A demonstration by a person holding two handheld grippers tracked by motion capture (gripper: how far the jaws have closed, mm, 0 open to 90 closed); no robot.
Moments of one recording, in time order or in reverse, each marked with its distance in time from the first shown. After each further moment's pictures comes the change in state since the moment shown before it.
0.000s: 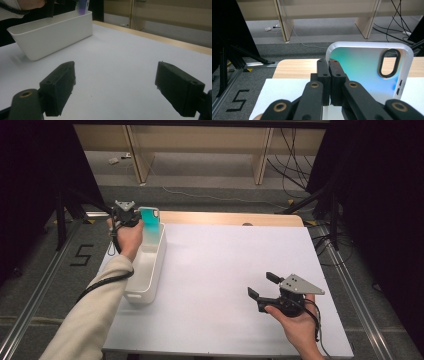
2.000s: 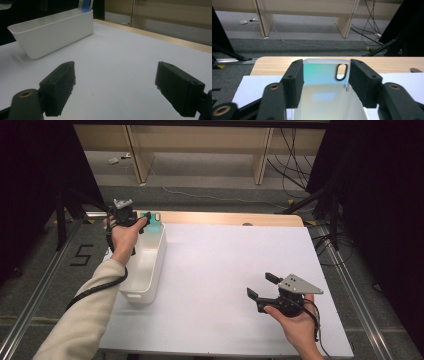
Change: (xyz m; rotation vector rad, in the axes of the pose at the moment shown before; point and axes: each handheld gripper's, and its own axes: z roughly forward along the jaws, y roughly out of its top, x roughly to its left) left arm -0.001 0.011 -0.030 0.033 -0.189 -0.085; right arm 0.001 -0.001 0.002 0.007 0.004 -0.001
